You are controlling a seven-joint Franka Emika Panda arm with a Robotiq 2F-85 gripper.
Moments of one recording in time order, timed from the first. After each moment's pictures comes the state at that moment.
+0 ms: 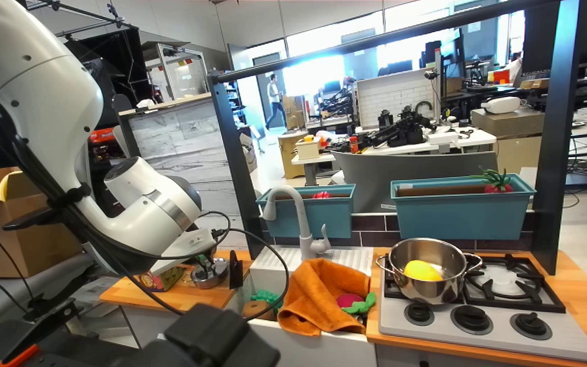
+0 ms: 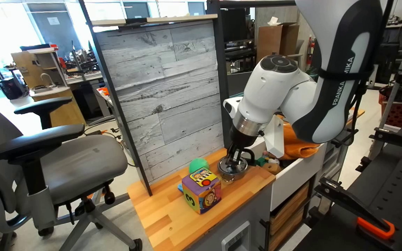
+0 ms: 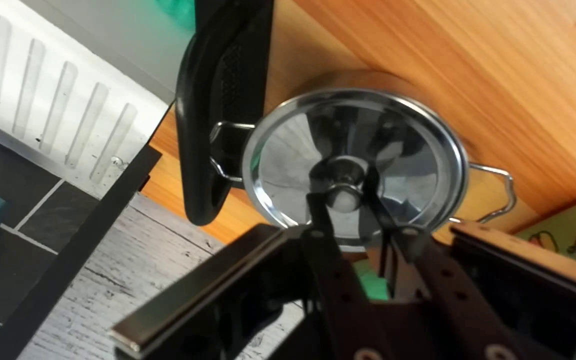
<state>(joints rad) 0.39 1.05 -0.36 -1.84 -0.92 3.47 0.50</state>
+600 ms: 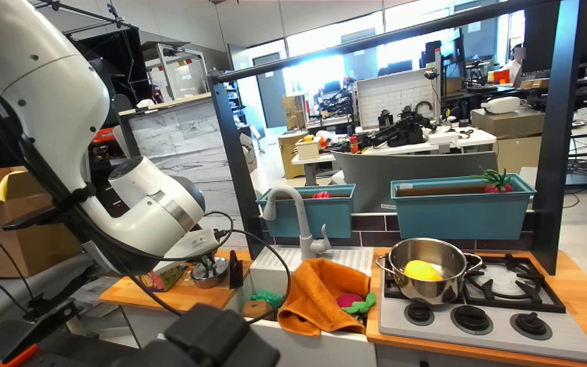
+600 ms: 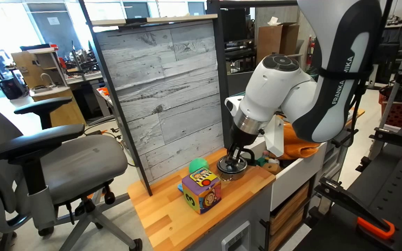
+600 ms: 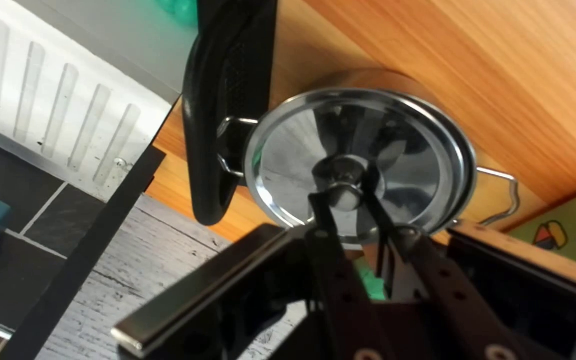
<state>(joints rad) 0.35 1.05 -0.33 -1.84 -0.93 3.48 0.50</state>
